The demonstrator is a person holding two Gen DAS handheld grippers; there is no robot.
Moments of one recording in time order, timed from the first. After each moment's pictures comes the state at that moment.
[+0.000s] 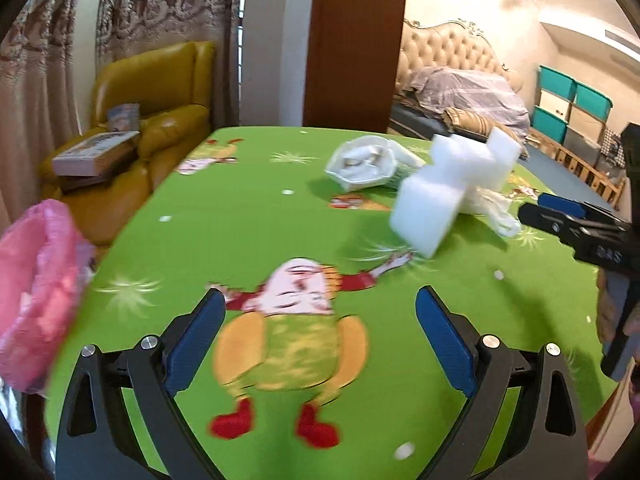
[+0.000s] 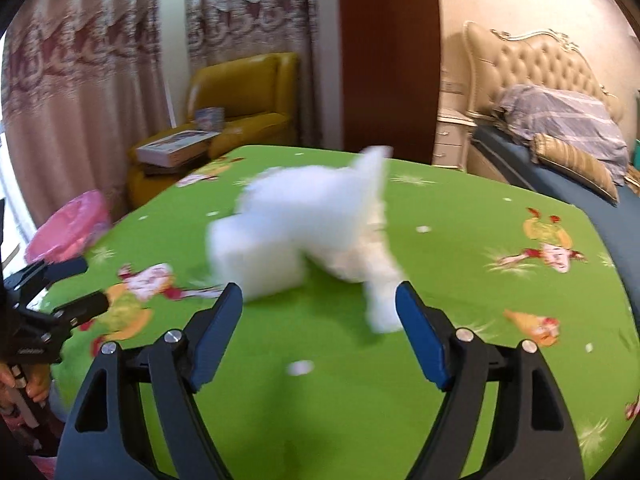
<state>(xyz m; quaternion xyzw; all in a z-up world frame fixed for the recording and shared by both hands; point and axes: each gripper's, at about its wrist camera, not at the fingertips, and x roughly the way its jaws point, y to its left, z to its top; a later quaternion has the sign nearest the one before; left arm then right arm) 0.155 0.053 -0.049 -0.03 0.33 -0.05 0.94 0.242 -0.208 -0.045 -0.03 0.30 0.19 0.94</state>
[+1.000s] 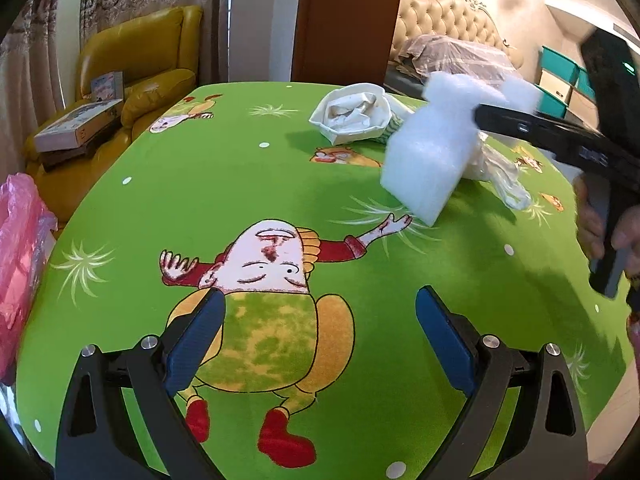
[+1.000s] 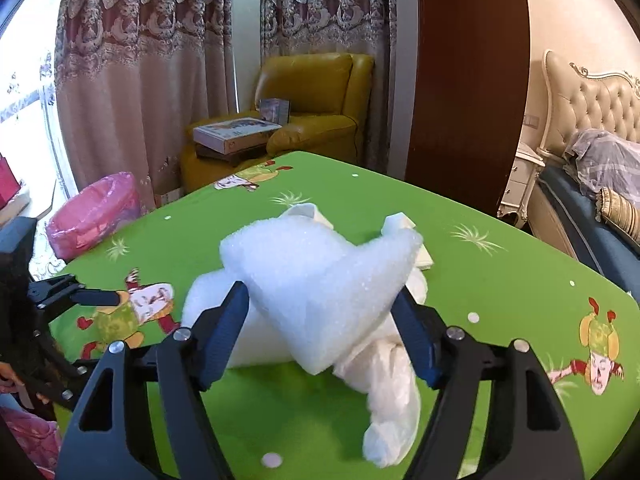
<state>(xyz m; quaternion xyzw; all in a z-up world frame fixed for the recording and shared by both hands) 0.177 0.045 -0.078 -0.04 0.39 -0.06 0.92 0.287 -0.170 -0.030 -0.09 0.27 0.32 0.90</state>
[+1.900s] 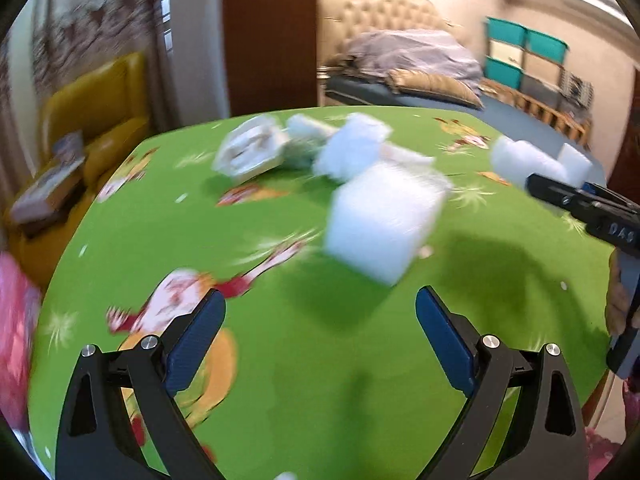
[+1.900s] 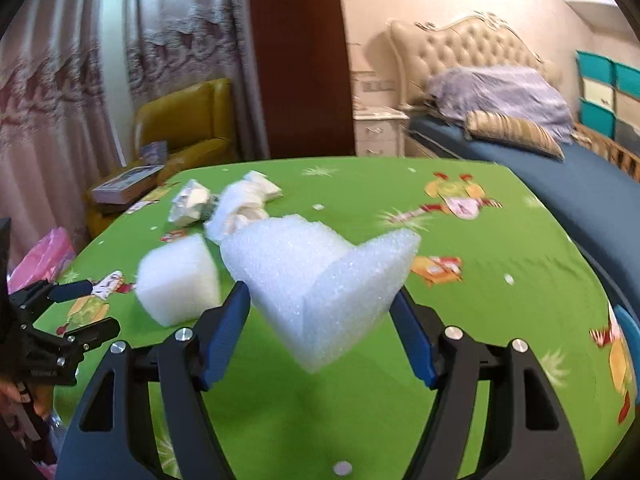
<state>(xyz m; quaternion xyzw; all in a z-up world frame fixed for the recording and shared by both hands) 0.167 -0.036 -0.053 0.06 0.35 -0.13 0.92 0.184 -0.286 -0.059 0.03 0.28 0.08 0.95</state>
